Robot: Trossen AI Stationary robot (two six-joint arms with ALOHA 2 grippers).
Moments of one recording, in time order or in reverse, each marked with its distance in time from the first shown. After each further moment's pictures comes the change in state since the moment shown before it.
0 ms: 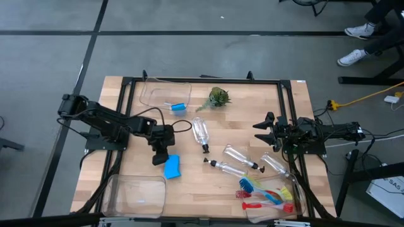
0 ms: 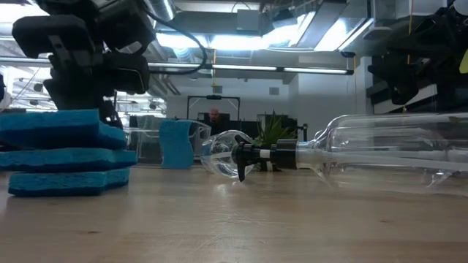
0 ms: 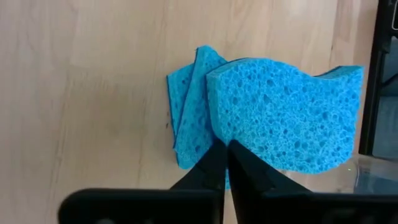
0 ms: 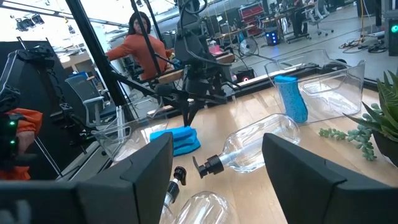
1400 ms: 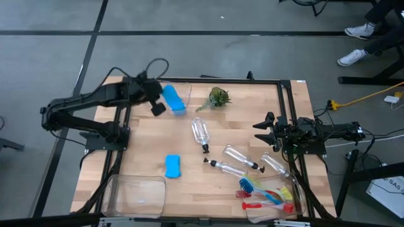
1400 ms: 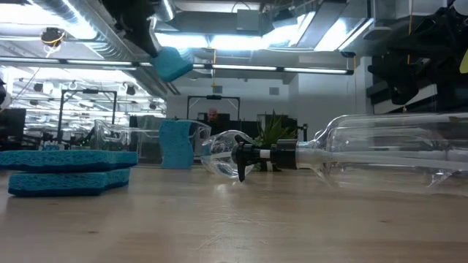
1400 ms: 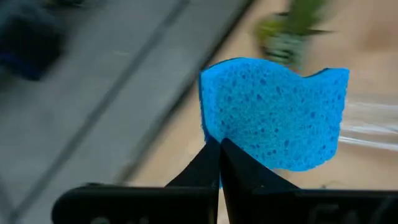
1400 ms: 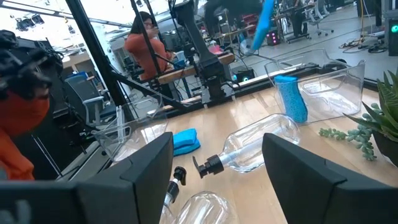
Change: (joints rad) left arm 0.378 -0.309 0.499 -0.511 -0.892 0.417; right arm 0.000 0.000 0.000 0.000 0.000 0.000
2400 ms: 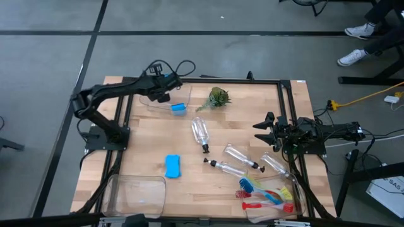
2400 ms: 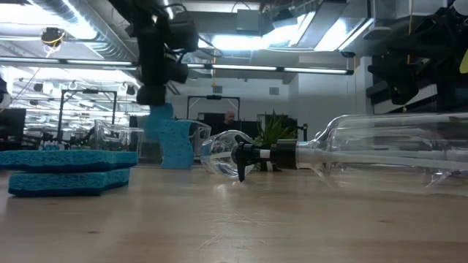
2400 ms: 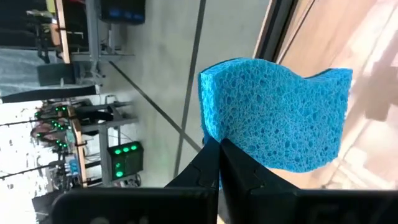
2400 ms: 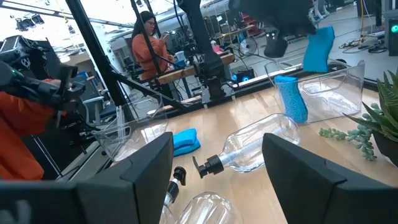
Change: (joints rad) left arm 0.215 0.489 0.027 0.093 -0.355 0.429; right arm 0.000 0.000 0.000 0.000 0.000 0.000
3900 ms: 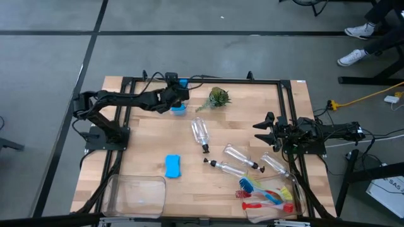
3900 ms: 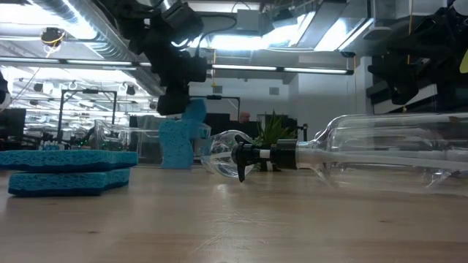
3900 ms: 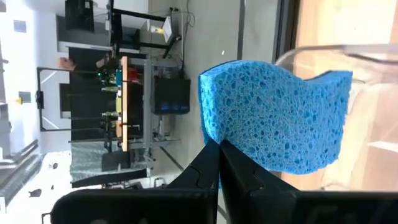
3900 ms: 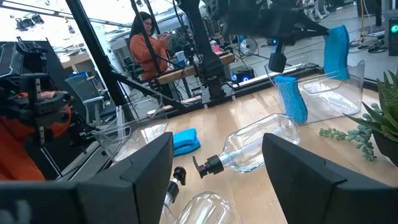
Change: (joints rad) left arm -0.163 -0.015 -0.218 0.679 -0.041 0.420; right arm 0.000 0.000 0.000 0.000 0.000 0.000
